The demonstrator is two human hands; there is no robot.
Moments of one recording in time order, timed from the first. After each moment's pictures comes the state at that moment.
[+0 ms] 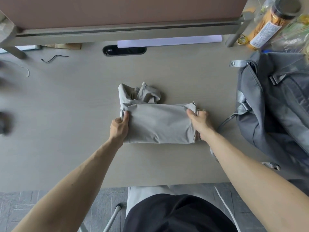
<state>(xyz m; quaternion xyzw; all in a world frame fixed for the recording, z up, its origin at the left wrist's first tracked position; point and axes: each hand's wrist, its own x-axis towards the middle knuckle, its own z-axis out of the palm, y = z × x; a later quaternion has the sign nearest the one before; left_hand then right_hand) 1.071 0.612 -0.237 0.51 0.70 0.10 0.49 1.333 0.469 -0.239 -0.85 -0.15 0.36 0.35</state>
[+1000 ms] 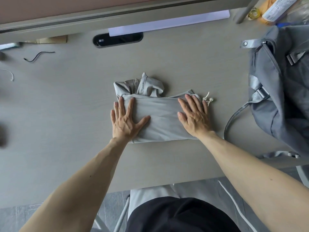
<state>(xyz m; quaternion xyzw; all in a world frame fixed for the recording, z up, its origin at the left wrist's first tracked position) 1.064 0.634 -0.270 0.83 0.50 -0.06 0.24 1.297 0.471 -0.281 -0.85 -0.52 0.12 0.03</state>
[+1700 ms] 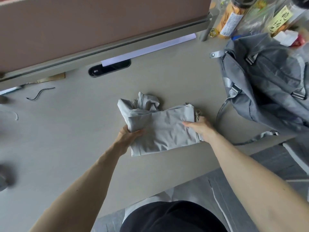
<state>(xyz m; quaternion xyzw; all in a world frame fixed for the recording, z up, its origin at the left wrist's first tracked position) 1.053 0.663 -0.234 0.51 0.50 -0.01 0.70 1.284 0.452 -0.227 -0.83 0.05 0.43 0.34</state>
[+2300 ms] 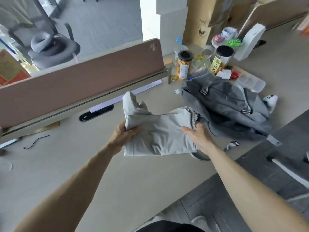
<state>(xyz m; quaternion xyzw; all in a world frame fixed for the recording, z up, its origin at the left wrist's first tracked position) 1.153 0.641 -0.095 0.67 0.28 0.05 0.69 1.308 0.379 -0.087 -0.84 -0.06 0.25 0.49</state>
